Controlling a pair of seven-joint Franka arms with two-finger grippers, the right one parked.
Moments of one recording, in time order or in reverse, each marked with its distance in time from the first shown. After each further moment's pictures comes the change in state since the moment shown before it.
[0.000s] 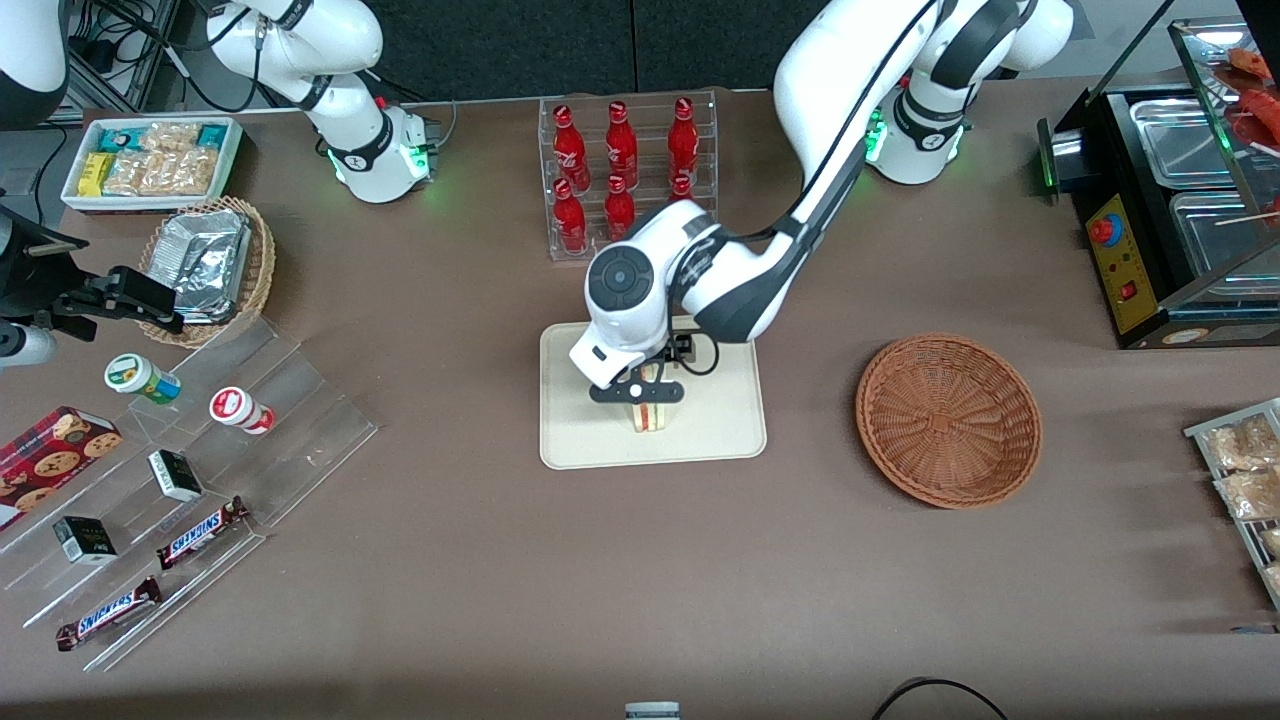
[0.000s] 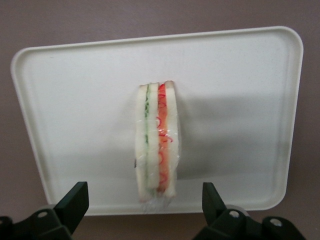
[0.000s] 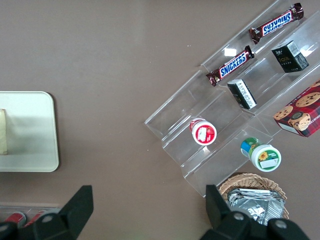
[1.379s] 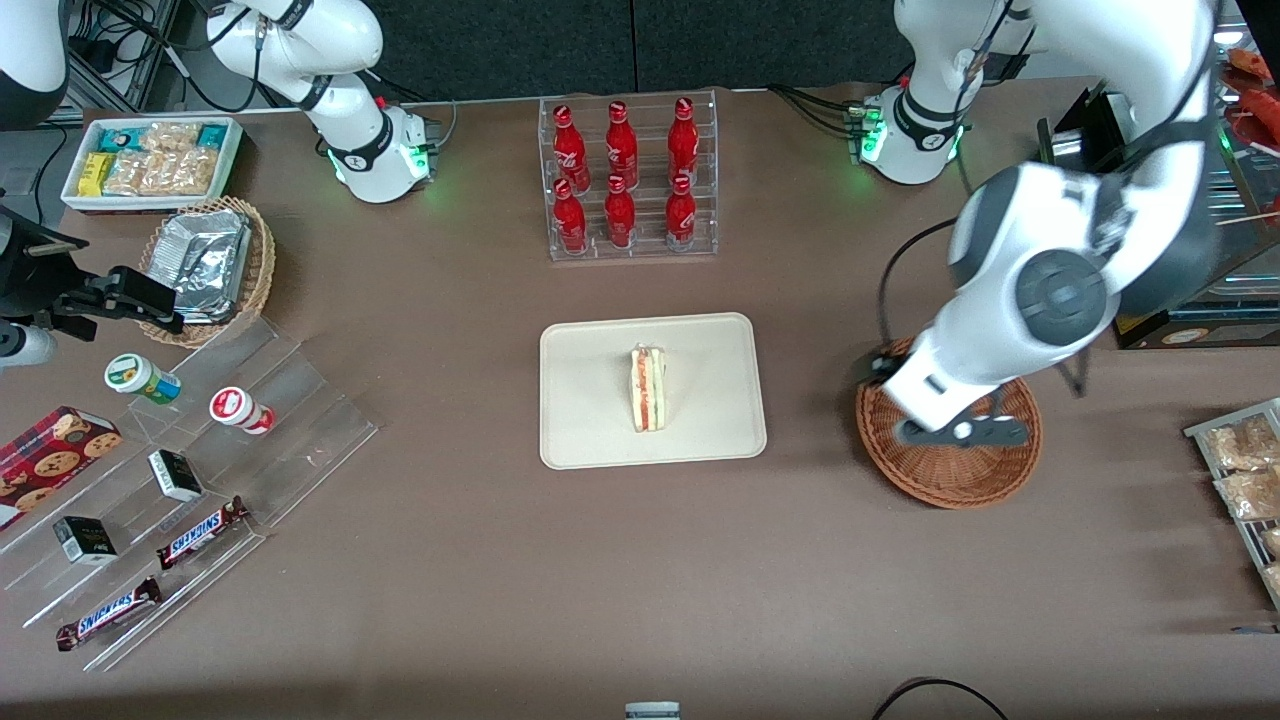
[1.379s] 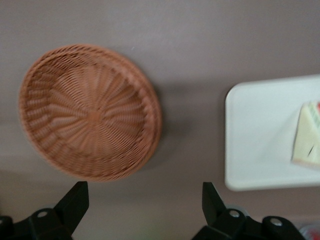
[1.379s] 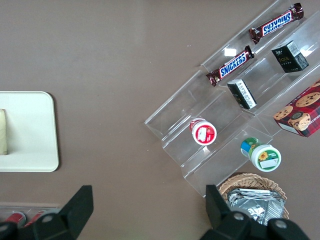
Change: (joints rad) arm 0.529 -0.443 -0.002 -0.285 -0.001 -0.237 0.595
